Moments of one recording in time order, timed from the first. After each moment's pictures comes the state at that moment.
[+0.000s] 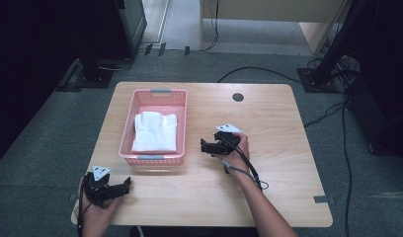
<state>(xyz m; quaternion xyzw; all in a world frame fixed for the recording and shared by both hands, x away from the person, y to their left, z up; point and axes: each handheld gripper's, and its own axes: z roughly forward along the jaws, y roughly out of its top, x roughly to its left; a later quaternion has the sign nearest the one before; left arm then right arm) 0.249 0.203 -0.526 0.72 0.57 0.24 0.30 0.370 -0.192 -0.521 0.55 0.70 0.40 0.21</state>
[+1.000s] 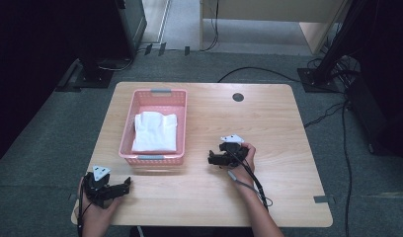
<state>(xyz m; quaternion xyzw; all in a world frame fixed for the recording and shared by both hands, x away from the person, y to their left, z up) 0.249 0.203 -0.526 0.72 0.57 0.24 0.30 0.337 -0.207 -0.530 0.57 0.72 0.32 0.24</state>
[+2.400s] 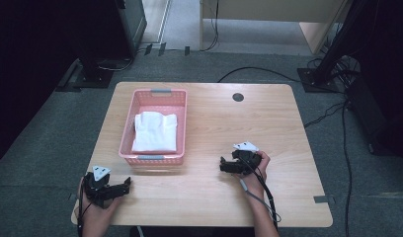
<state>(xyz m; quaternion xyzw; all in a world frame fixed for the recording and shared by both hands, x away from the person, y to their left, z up) 0.249 0.203 -0.526 0.72 0.57 0.24 0.30 0.308 -0.243 -0.530 0.57 0.72 0.31 0.24</state>
